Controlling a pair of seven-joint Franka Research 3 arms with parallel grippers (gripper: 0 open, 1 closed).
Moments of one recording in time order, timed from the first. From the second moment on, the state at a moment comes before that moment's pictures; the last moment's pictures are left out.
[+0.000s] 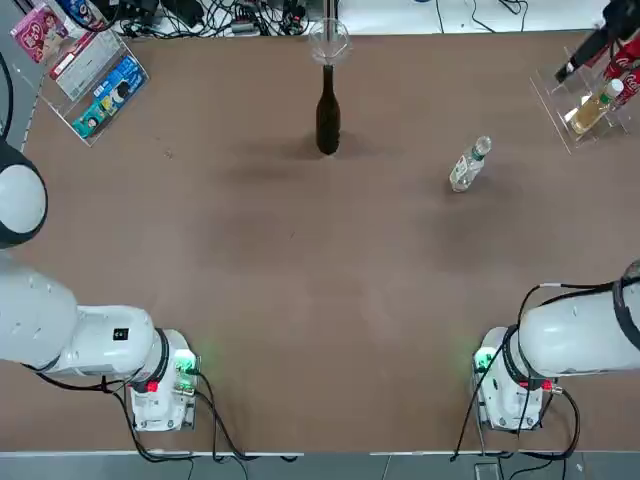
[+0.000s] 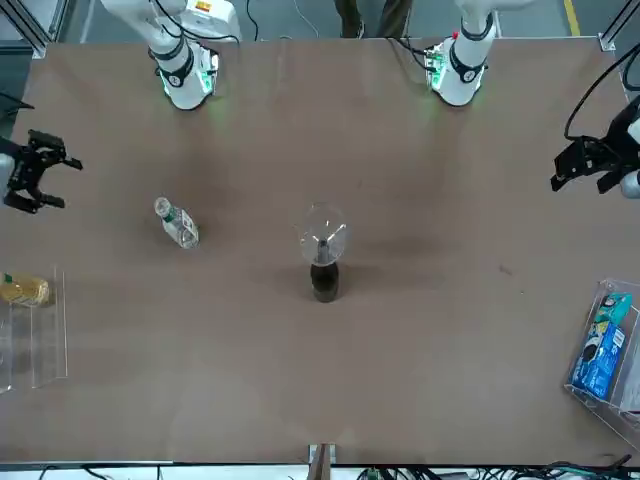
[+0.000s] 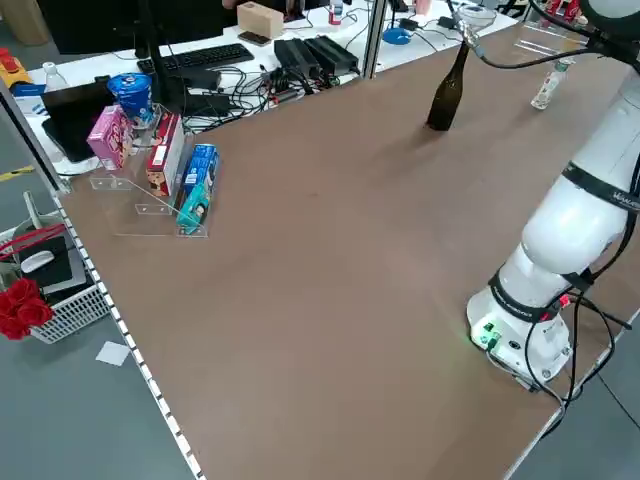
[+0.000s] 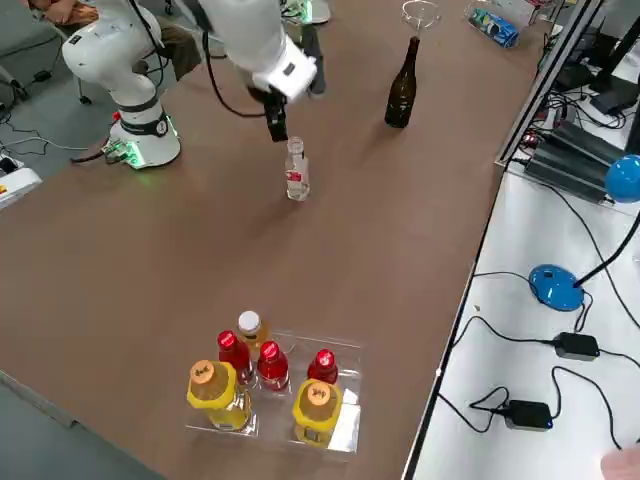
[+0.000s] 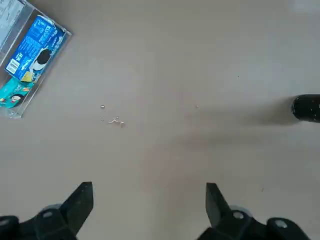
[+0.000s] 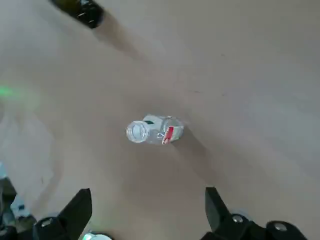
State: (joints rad) left arm 0.01 0.05 -0.05 -1.47 -0.04 1.55 0.00; right arm 0.02 0.00 -0.35 -1.77 0.34 1.53 -0.89
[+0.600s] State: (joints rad) left arm 0.01 0.05 -0.05 -1.46 -0.04 1.55 -0.01; right arm 0.02 -0.19 -0.14 -1.71 0.10 1.51 -0.04
